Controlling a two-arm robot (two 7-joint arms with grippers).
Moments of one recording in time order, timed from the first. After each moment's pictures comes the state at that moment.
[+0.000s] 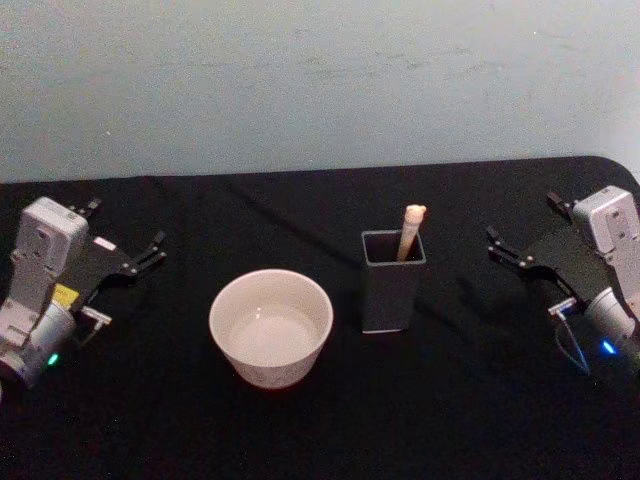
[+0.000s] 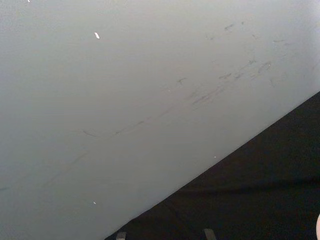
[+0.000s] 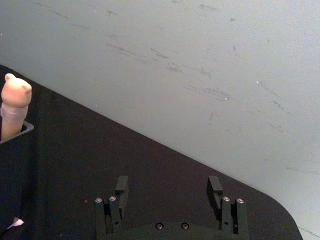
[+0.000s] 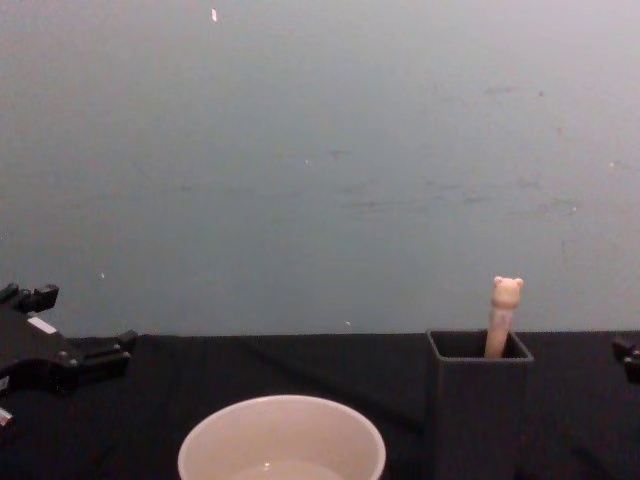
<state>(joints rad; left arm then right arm) -0.20 0.60 0.45 -1.41 -0.25 -0.12 0.03 0.20 0.60 -0.45 -1.41 0.25 -0.12 -0.03</state>
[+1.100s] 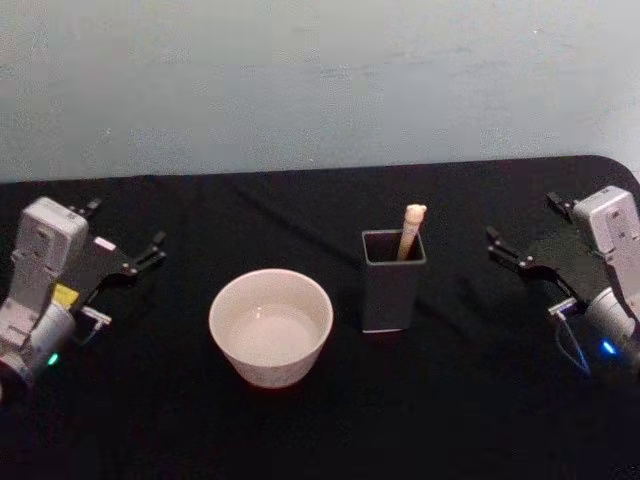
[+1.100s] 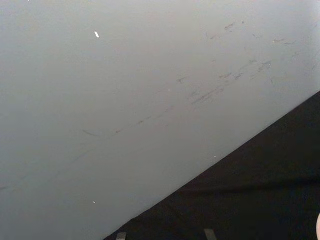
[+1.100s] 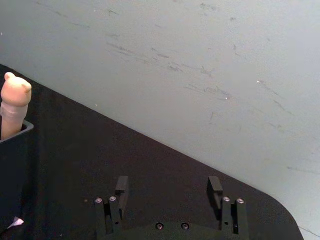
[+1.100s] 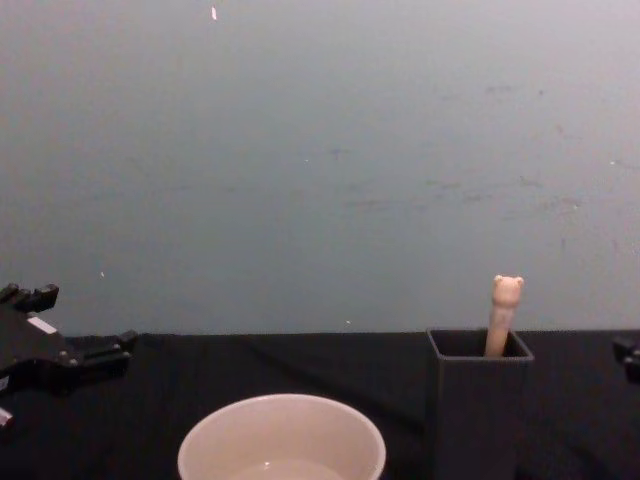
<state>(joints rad) -0.20 0.60 0.45 -1.41 -0.25 -0.12 0.03 0.20 0.60 -0.45 -1.41 0.25 -0.12 -0.03</state>
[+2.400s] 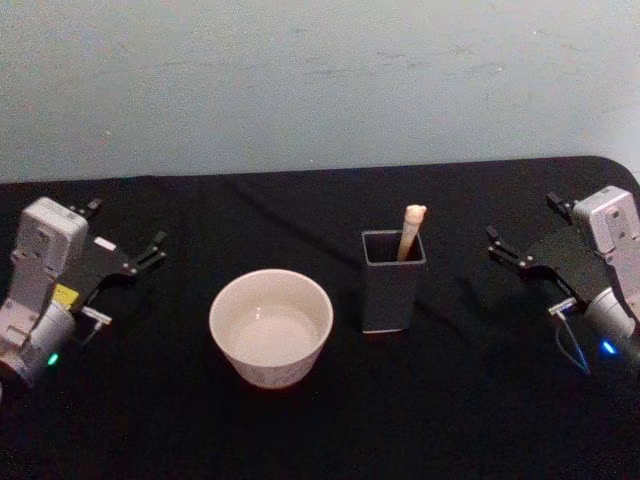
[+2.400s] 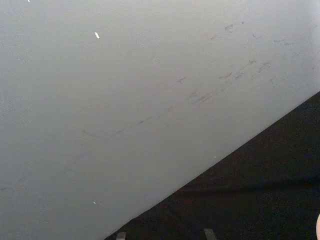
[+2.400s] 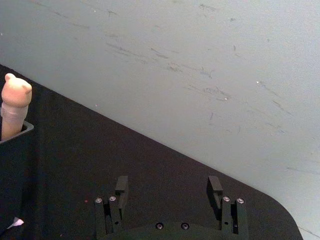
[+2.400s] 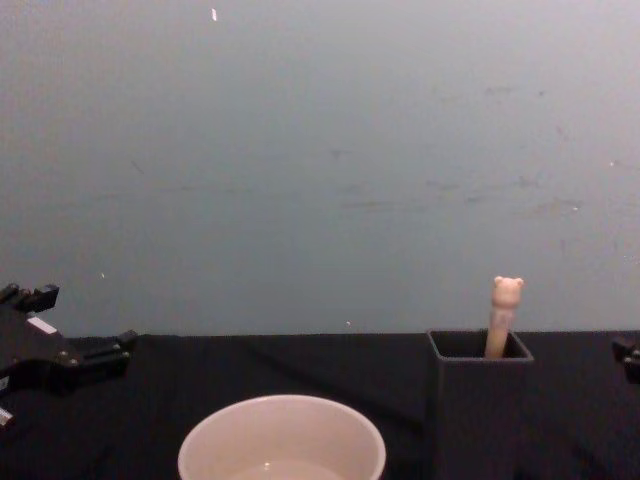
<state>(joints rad) -0.20 0.60 0.45 -1.41 -0.25 -0.12 0.03 0.20 0.60 -0.45 -1.41 0.25 -0.12 -0.03</state>
